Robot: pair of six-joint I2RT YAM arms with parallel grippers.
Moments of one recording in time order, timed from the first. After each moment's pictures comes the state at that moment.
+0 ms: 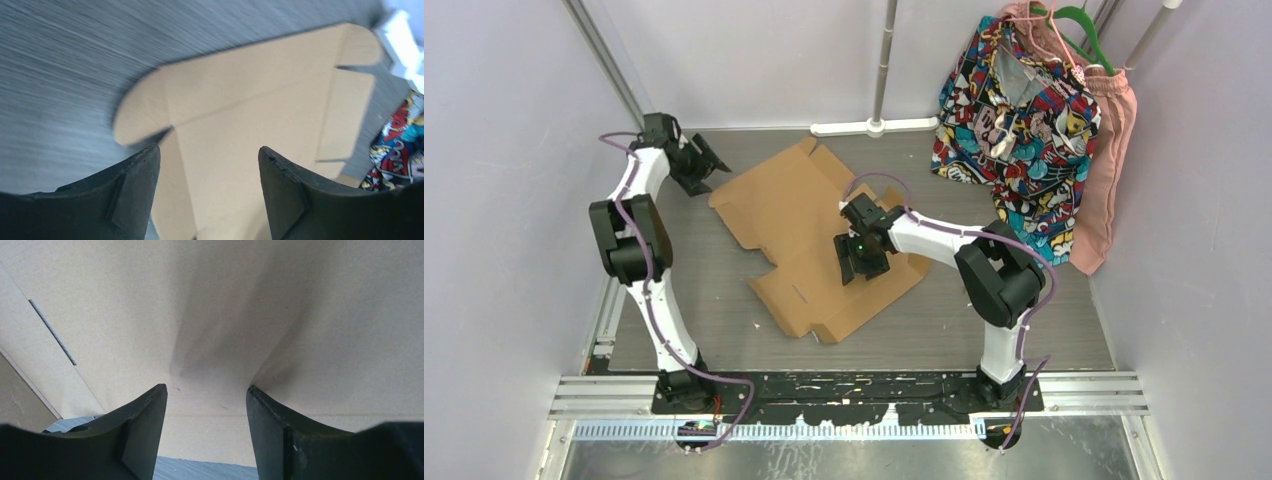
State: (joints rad) left arm 0.18 2.18 1.81 -0.64 0.34 -0.57; right arm 0.70 1.86 1.21 -0.52 -0.14 0.41
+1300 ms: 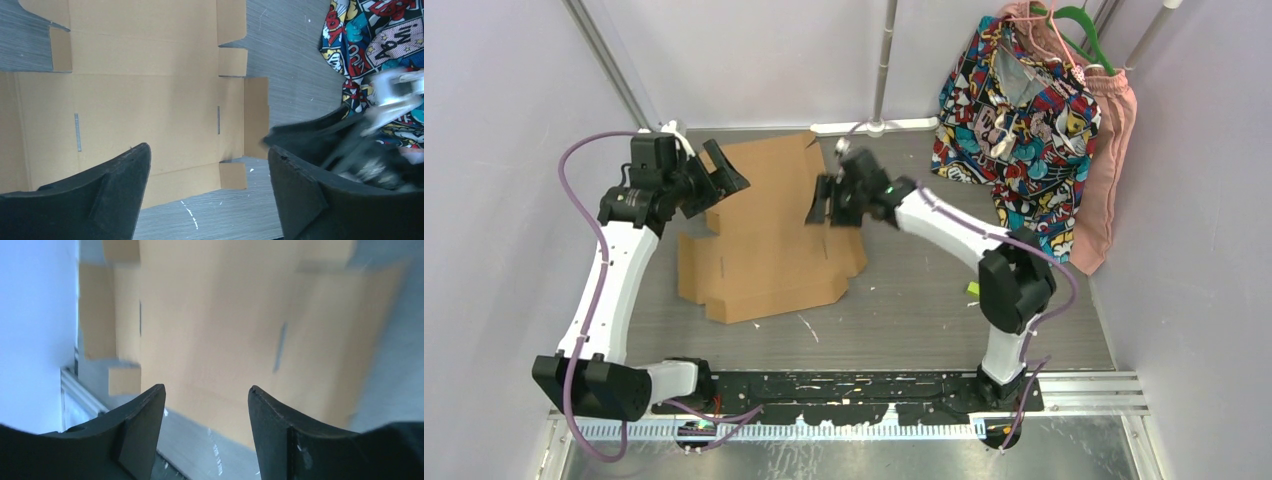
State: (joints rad) left arm -0.09 1.24 1.38 -0.78 0.17 -0.56; right arm 0.73 1.83 1.43 -0.37 -0.21 0.72
